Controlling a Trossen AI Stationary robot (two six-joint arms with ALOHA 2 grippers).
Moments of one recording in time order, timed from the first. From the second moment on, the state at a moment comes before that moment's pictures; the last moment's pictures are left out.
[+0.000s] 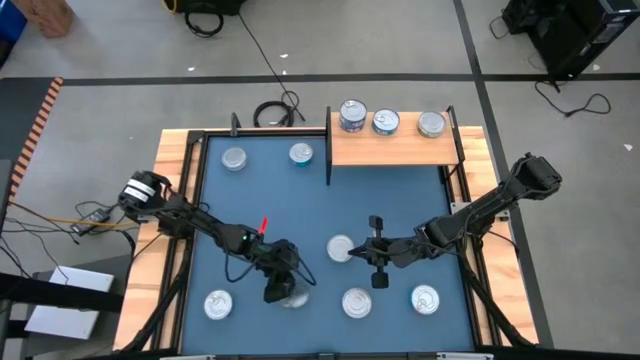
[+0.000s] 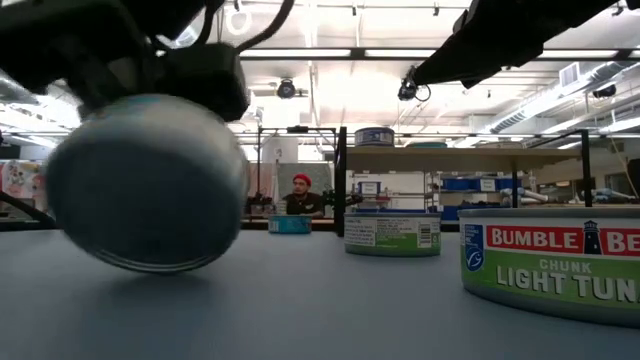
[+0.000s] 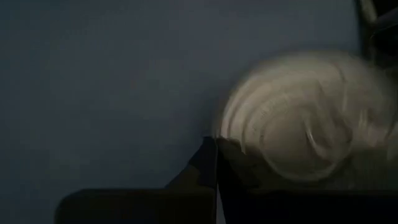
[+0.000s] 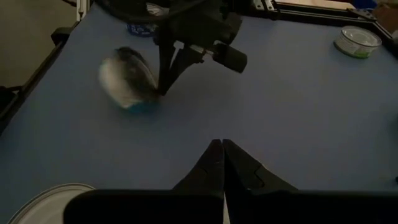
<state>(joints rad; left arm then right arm) -0.37 1.68 0.78 0.02 0.12 -0.50 0.46 1.40 0.75 0.08 0.43 0.18</state>
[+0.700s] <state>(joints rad) -0.35 1.47 0.77 -0.07 -0.12 -0.37 0.46 1.40 0.75 0.09 0.44 0.19</state>
